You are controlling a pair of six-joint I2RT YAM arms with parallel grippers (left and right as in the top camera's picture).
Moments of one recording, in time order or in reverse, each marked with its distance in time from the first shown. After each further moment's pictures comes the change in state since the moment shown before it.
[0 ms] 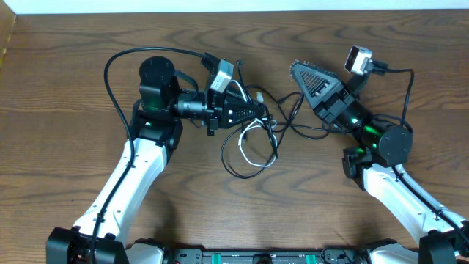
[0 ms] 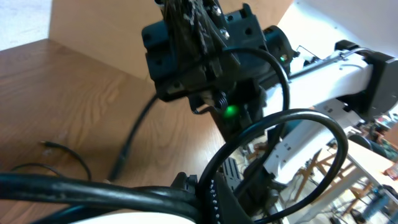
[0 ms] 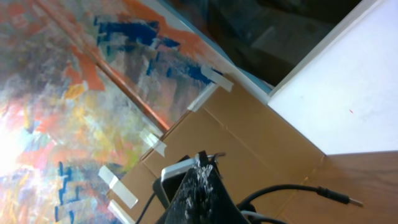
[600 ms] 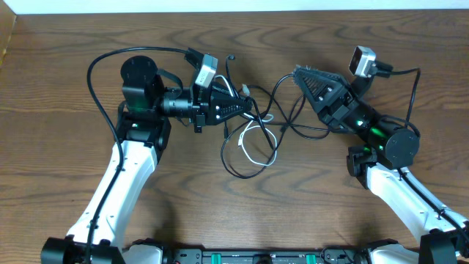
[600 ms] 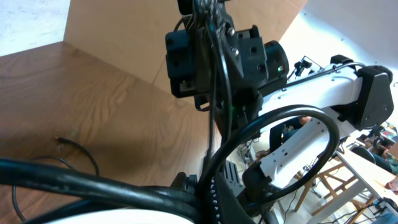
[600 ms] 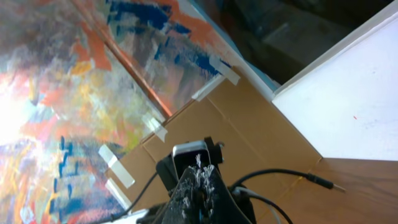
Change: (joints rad) left arm 0.084 -0.026 0.000 0.002 0.051 -0.055; right arm -0.048 0.000 0.000 0.077 -0.097 -0.022
